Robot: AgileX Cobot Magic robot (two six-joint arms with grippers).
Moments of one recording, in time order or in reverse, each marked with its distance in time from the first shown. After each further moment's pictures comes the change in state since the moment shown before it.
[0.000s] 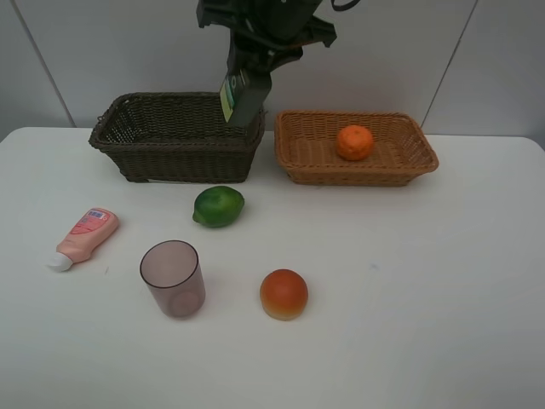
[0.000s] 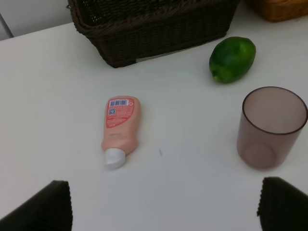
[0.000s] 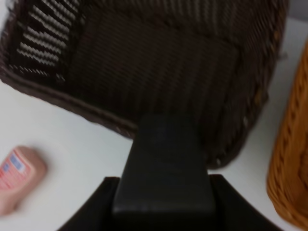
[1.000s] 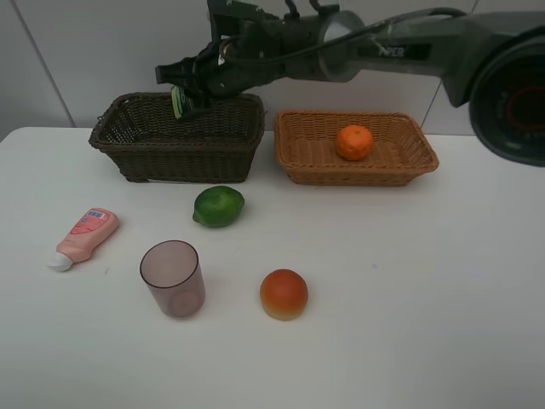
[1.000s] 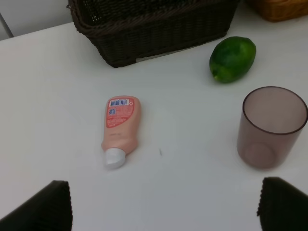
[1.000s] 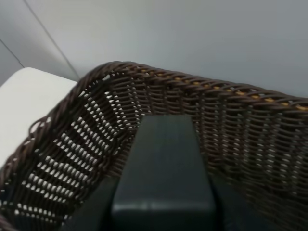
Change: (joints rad) left arm 0.000 0.000 0.000 0.000 0.000 0.000; right arm 0.046 0.315 0.000 -0.063 -0.690 -0.010
